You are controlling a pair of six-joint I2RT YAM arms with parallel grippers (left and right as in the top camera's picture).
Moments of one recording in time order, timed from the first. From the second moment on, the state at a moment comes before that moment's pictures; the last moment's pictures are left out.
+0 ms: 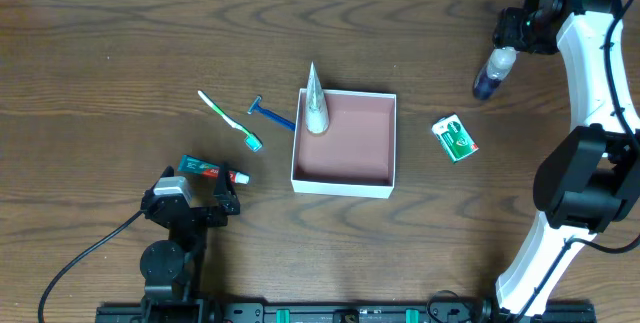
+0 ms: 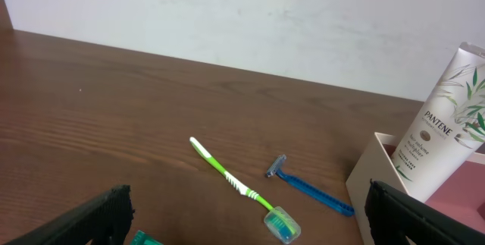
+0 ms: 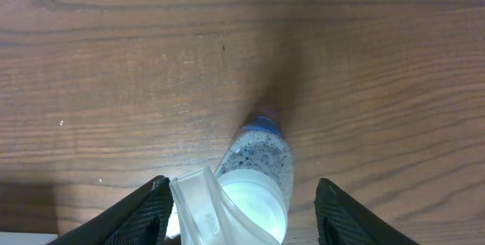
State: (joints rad) left arm -0.02 0.01 0.02 -0.12 -0.01 -0.20; right arm -0.15 2.12 1.98 -0.99 -0.08 0.01
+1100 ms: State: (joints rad) left arm -0.02 0.01 0.02 -0.12 -0.01 -0.20; right arm -0.12 2.12 1.97 -1.00 -0.11 0.00
